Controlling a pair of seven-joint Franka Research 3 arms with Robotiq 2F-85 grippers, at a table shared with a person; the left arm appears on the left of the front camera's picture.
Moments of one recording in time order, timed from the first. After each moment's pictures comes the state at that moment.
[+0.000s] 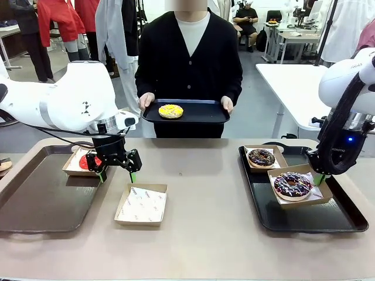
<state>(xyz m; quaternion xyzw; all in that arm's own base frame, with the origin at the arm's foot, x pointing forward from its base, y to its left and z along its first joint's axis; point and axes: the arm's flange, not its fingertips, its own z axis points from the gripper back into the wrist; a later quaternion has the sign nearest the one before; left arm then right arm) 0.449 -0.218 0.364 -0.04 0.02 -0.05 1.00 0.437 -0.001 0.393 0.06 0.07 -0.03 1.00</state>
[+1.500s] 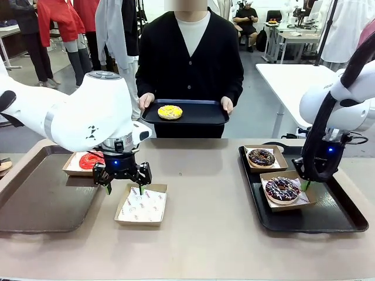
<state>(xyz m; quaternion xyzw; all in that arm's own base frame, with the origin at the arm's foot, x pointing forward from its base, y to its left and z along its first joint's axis) 0.392 -0.262 0.356 0.01 -0.03 0.01 1.00 0.471 0.011 0.339 0.06 0.07 -0.03 1.00</state>
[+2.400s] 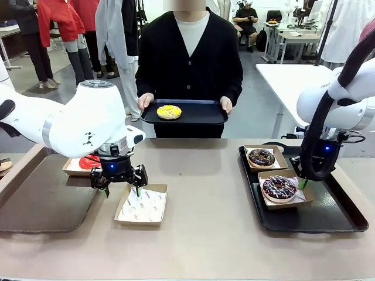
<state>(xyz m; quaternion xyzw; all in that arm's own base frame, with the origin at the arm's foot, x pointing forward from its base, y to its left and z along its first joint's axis) 0.404 -0.245 0.336 0.00 -0.02 0.03 1.00 0.474 0.019 0.342 0.05 0.07 -0.04 1.00</state>
